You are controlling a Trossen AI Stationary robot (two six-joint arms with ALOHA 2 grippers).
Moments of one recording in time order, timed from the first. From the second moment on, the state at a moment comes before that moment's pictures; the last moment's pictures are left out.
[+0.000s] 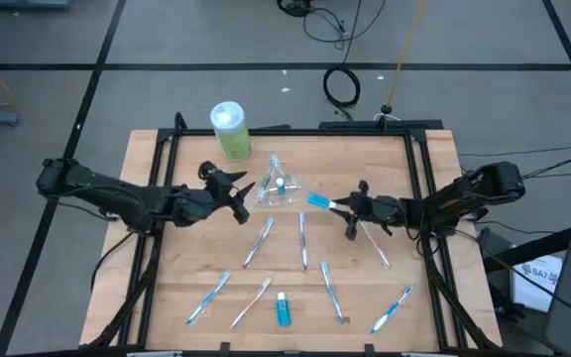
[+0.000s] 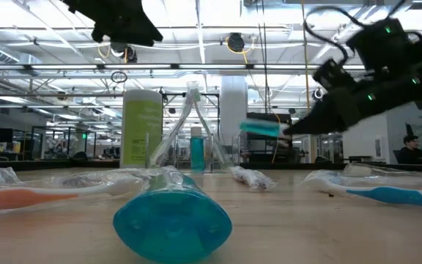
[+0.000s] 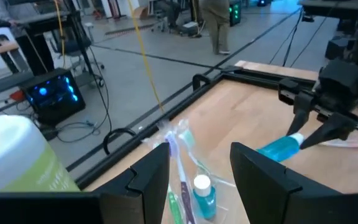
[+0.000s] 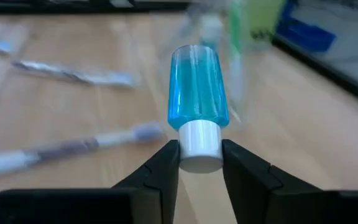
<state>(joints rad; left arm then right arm) -0.19 1.11 0.75 0.02 -0.84 -0.17 0.01 1.42 0.19 0.92 0.30 0.05</state>
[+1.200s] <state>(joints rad) -0.19 1.03 0.75 -0.11 -0.84 -0.11 -0.02 1.69 1.19 -0.22 0.47 -1.06</state>
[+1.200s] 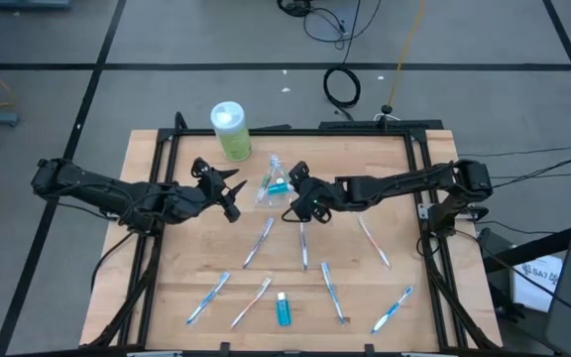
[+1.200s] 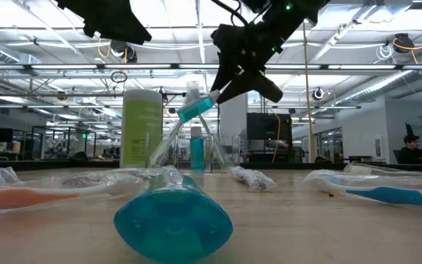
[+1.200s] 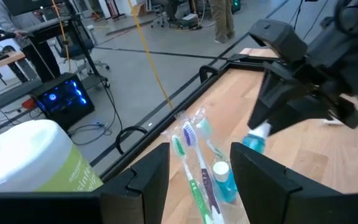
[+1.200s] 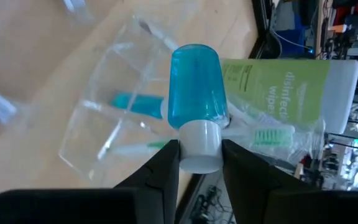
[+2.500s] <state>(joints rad) -0.19 1.03 0.75 -0.11 -0.84 -0.11 -0.05 1.75 1.19 -0.21 0.28 -1.72</state>
